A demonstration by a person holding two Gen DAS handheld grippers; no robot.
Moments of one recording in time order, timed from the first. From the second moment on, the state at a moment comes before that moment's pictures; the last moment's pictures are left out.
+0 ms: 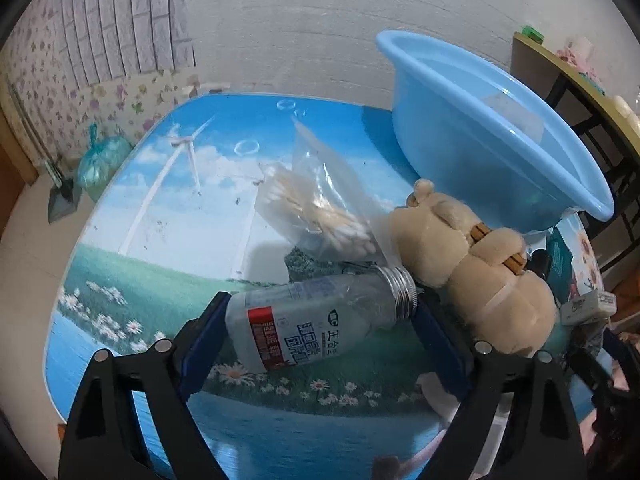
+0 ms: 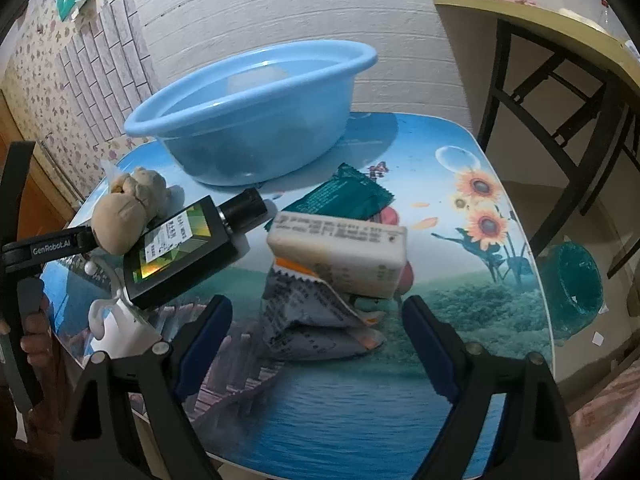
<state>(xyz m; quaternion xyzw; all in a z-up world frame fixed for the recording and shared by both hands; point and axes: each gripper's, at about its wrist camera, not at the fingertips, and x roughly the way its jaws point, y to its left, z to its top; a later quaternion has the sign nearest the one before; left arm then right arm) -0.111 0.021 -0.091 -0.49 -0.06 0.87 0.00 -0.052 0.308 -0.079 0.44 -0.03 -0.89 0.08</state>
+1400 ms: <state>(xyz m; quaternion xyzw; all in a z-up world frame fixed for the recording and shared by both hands) -0.032 -0.017 -0.091 -0.50 -0.10 0.86 0.00 -0.026 0.292 -0.073 0.45 -0.01 -0.89 0.10</state>
